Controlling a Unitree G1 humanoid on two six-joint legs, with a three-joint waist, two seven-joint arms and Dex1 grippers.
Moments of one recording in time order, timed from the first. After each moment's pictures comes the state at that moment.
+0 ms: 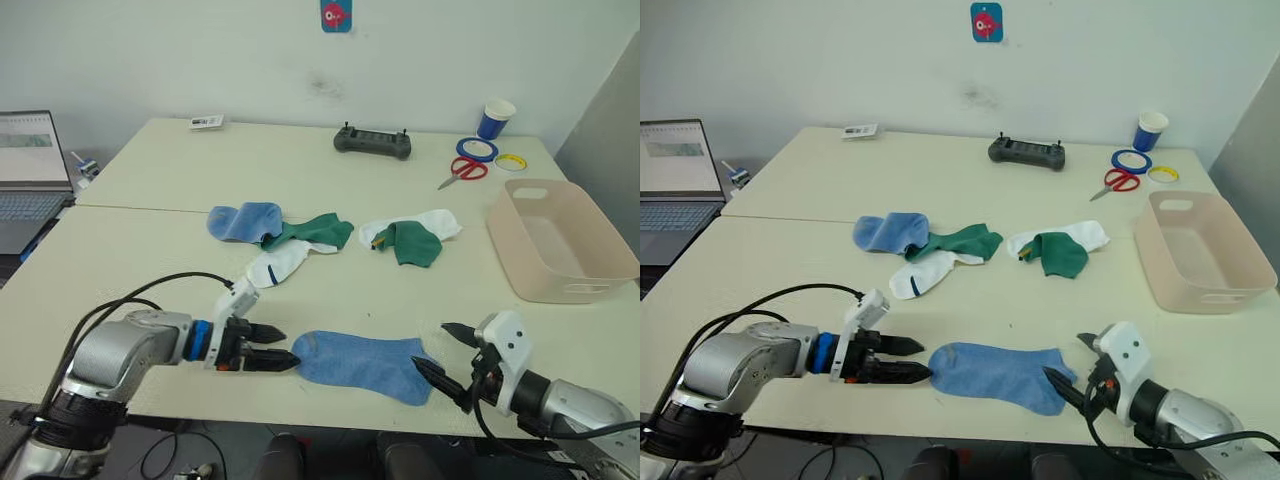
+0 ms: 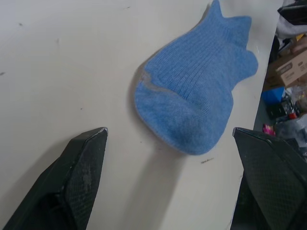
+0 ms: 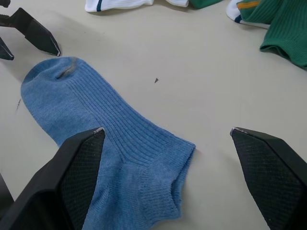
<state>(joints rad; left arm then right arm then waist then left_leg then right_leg) -0.25 0.79 -0.05 -0.24 -0.60 1.09 -1.09 0.32 -0.63 -0.09 -0.85 0.53 0.72 0.46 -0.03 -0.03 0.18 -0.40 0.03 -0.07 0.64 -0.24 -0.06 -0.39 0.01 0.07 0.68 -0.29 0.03</state>
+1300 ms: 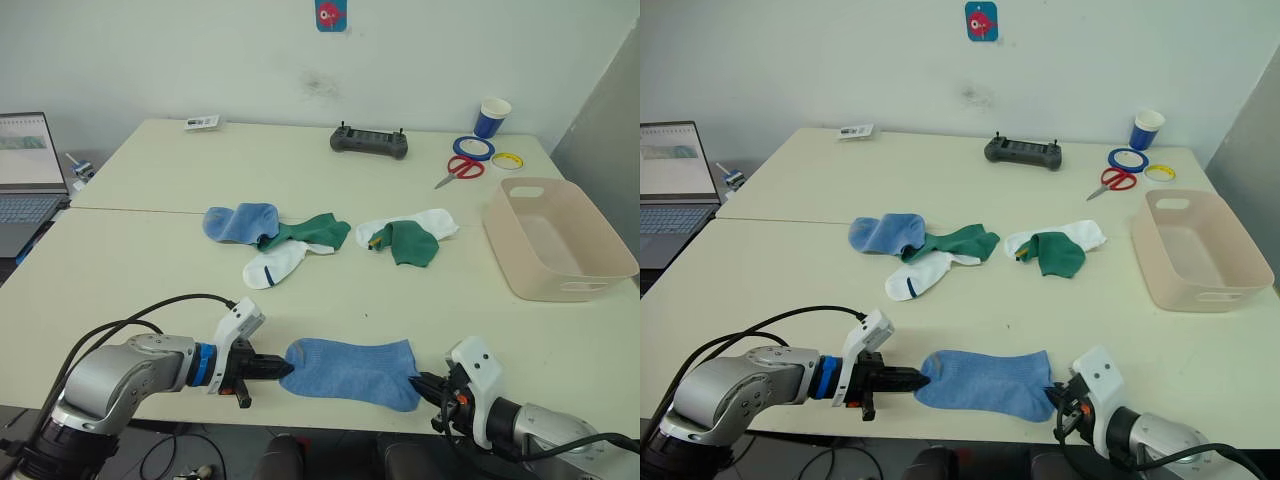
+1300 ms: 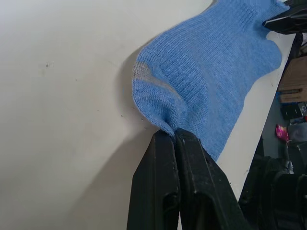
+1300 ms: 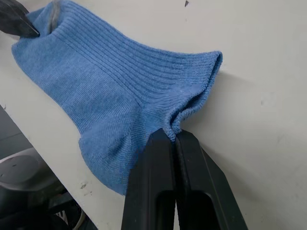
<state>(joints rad) -0.12 0.82 -0.05 -0.36 -0.67 1.09 -0.91 0.33 -0.55 0.01 -0.90 0.57 1.02 0.33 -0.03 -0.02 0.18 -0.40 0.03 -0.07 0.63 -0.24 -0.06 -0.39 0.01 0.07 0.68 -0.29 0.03</state>
